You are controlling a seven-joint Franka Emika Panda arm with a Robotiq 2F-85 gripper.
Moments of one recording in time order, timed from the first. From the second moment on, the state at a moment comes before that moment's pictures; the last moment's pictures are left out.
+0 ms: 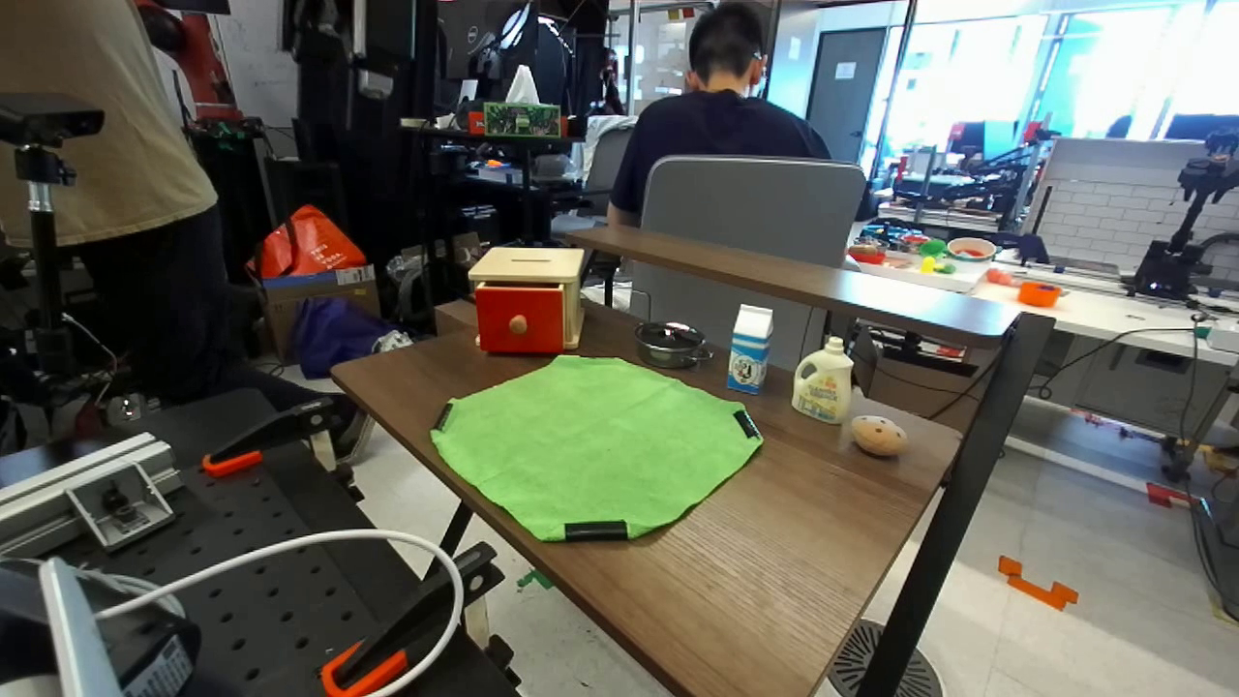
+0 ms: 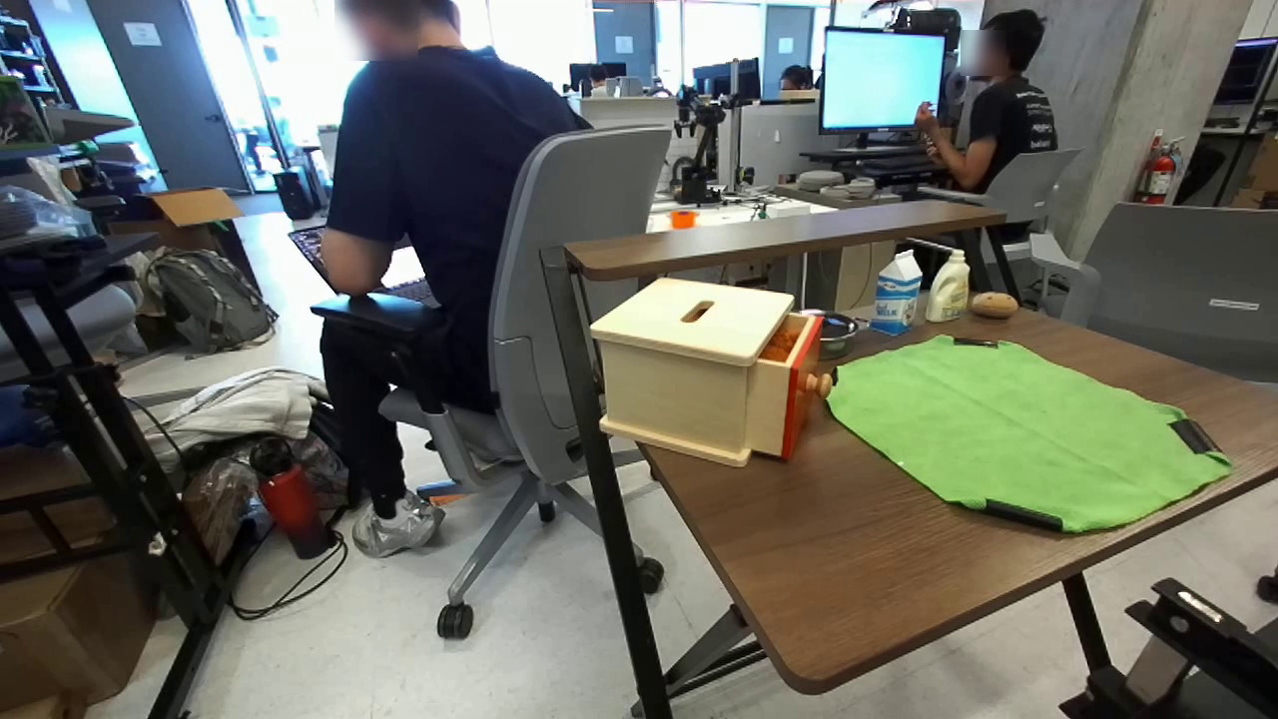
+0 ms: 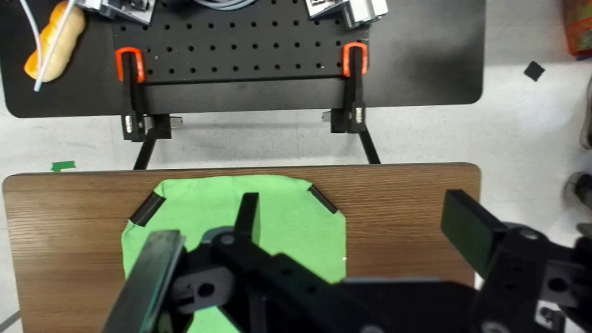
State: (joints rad) arm 0.08 -0.28 0.06 -2.46 0.08 1.99 0.07
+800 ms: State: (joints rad) arm 0.07 0.17 0.07 -2.38 -0.33 2.38 0.05
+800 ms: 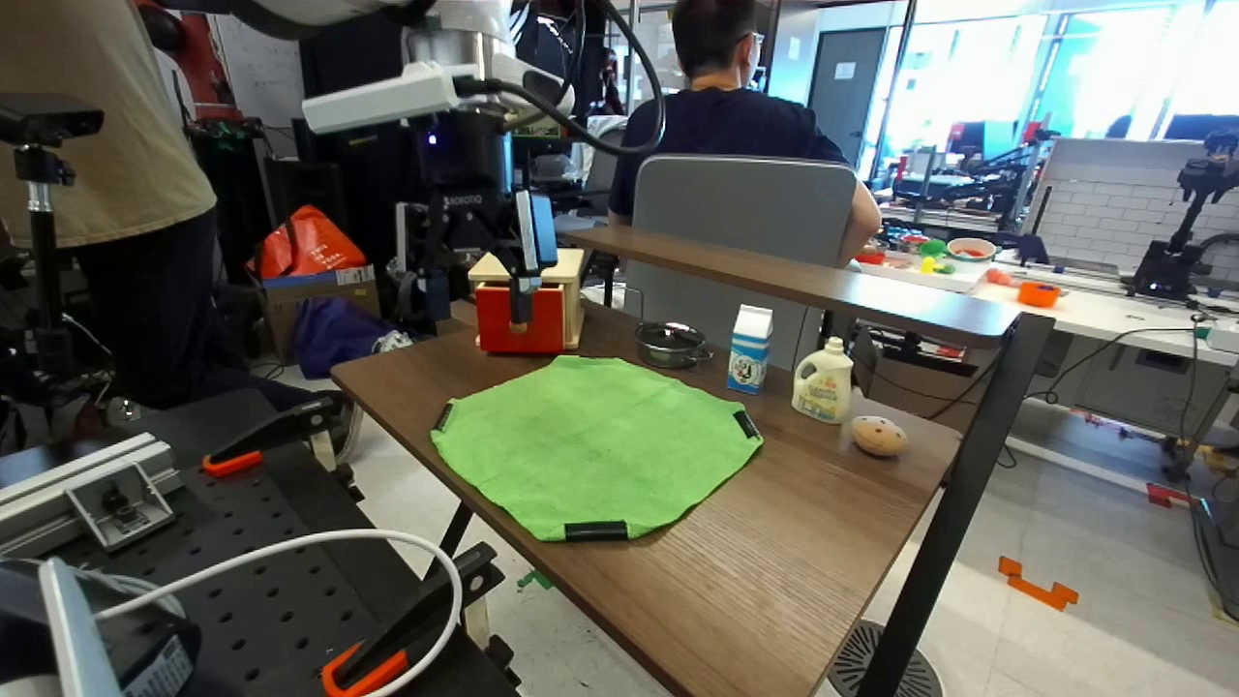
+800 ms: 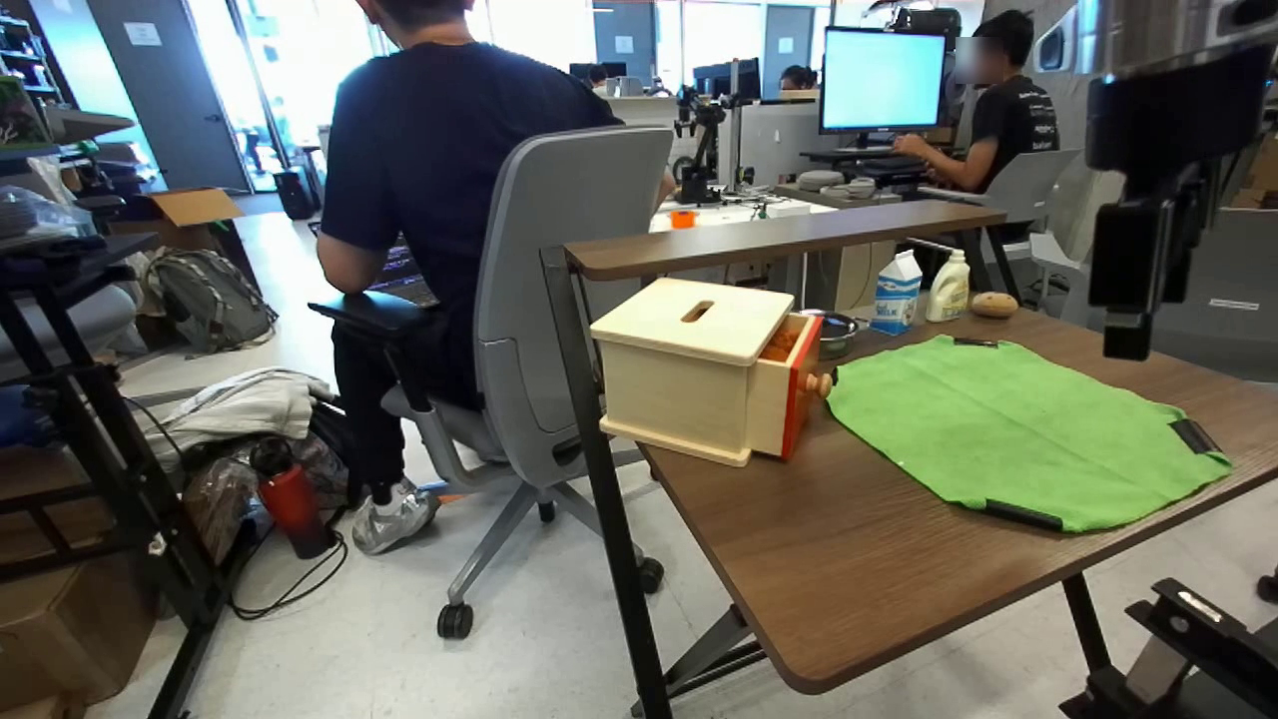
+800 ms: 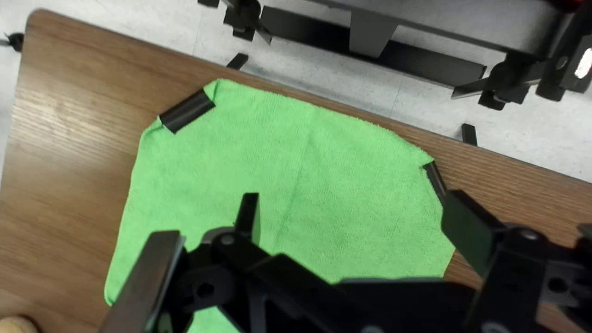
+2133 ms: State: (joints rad) arm 0.16 0.31 0.05 -2.38 -0.39 2.54 0.08
